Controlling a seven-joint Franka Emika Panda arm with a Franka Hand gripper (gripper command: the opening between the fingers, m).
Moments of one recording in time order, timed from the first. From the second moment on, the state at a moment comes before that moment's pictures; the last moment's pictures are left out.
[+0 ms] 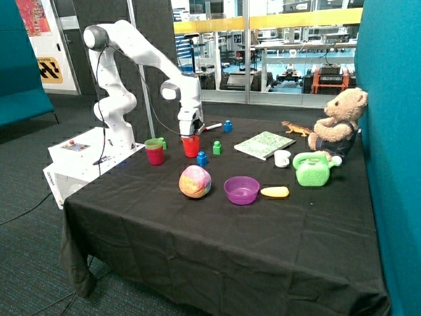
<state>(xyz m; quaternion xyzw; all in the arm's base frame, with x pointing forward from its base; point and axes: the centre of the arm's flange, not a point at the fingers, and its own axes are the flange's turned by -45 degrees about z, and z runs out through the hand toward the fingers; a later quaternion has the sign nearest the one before) 0.461 -0.010 0.330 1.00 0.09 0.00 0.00</state>
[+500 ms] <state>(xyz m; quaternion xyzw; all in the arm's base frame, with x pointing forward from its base) 0.462 -0.010 0.331 1.00 0.09 0.00 0.00</state>
